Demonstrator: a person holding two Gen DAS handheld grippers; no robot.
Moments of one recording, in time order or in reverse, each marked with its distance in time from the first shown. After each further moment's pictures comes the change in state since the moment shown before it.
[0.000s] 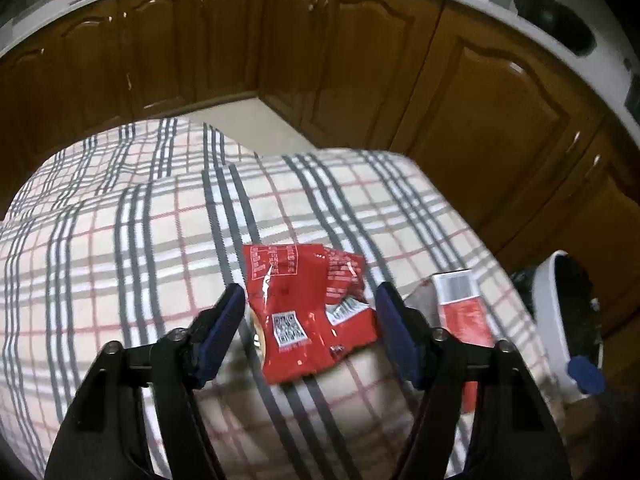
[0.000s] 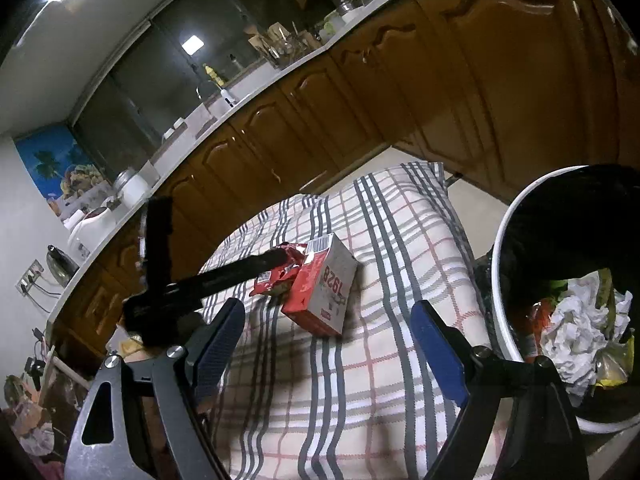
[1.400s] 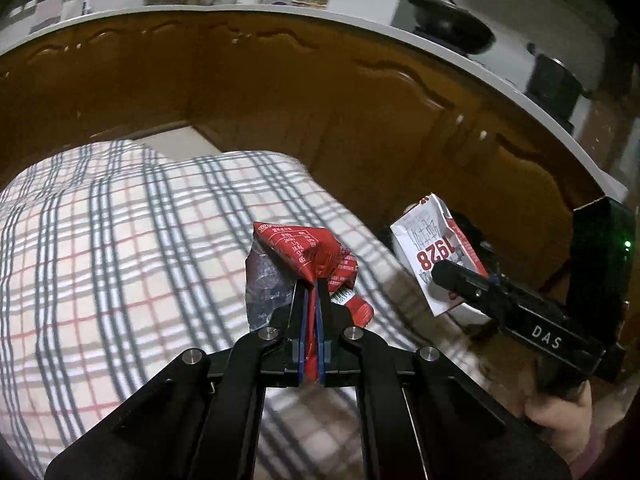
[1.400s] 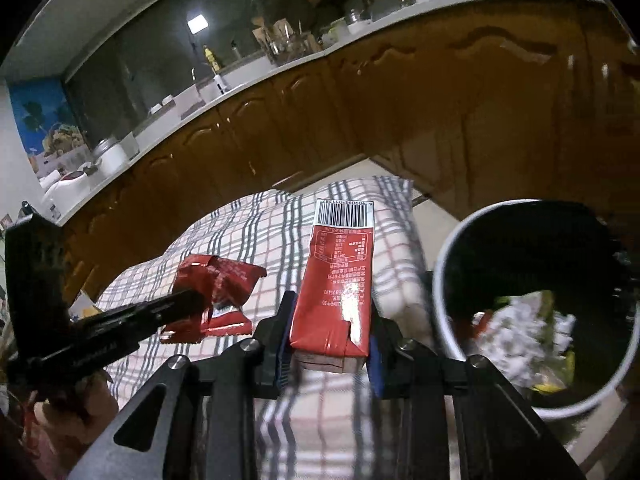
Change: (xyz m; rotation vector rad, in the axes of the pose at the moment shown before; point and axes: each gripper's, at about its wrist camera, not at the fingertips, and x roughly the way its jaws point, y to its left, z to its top) left arm -0.118 -0.057 -0.076 0.096 -0.117 -0.241; right arm -0.048 0.005 -0.010 -0.153 -0.022 -0.156
